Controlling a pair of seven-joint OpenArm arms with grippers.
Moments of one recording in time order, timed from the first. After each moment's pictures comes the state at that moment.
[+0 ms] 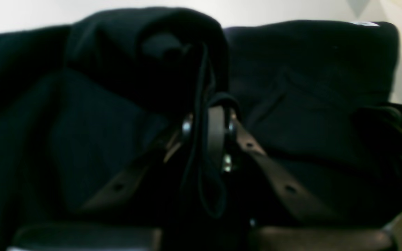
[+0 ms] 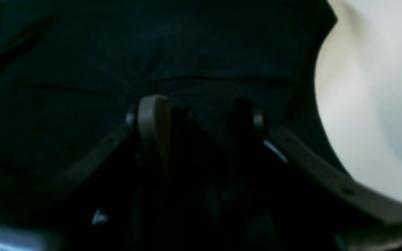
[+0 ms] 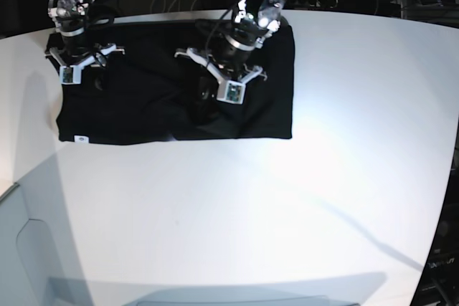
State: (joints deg) left arm 18.9 -0.4 27.4 99.4 -11.4 5.8 21.6; right arm -20.3 -8.1 39.9 93.2 -8.0 39.0 -10.7
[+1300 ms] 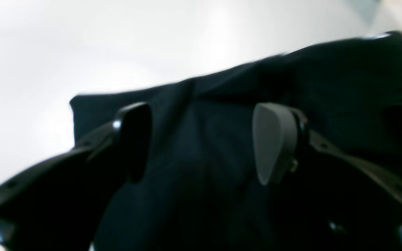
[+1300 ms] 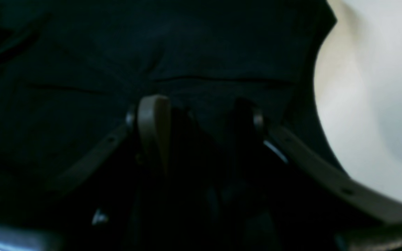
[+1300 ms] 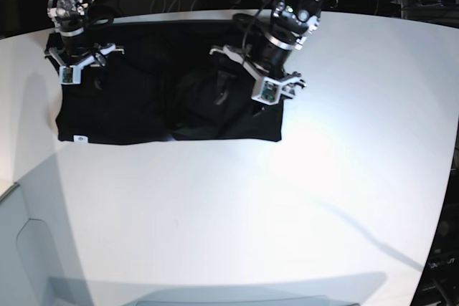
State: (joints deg) left arm 21.2 -13.5 26.0 111.3 -11.4 6.2 21.5; right arm -20.3 -8.0 39.8 93.5 -8.3 39.0 -11.2
